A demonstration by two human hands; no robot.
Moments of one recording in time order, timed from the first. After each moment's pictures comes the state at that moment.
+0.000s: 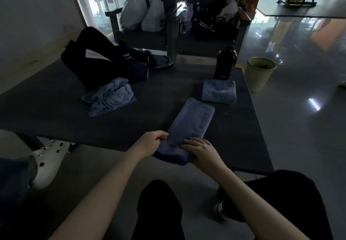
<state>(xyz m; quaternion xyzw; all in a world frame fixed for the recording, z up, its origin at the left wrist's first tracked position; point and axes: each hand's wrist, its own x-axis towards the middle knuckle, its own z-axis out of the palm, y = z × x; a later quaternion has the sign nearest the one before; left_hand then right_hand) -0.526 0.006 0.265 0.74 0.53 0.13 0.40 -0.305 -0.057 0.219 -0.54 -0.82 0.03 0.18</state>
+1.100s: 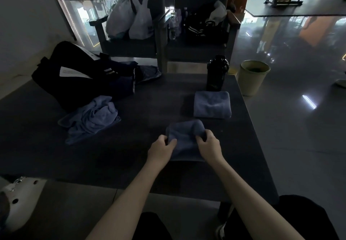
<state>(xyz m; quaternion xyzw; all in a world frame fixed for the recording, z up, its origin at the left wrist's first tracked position) -0.430 0.065 0.256 0.63 0.64 0.19 0.40 -0.267 0.032 0.250 -0.74 -0.44 0.31 0.41</state>
